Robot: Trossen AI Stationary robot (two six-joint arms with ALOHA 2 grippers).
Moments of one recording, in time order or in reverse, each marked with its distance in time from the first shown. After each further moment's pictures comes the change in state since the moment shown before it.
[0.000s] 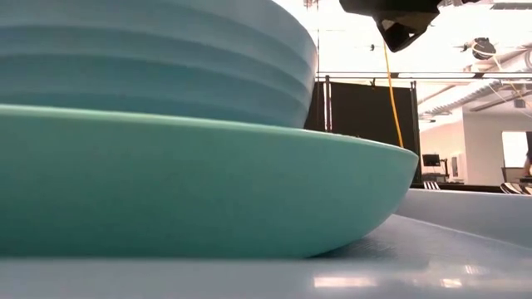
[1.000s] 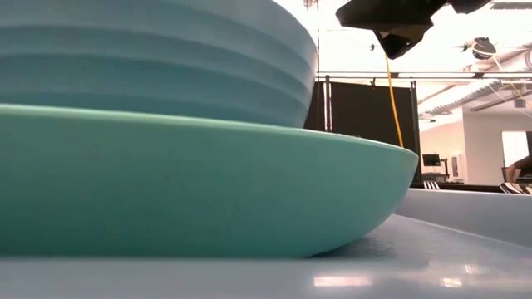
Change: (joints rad) left arm 0.030 0.039 -0.001 0.111 0.025 0.034; right arm -0.015 0.000 -0.014 0.004 0.003 0.004
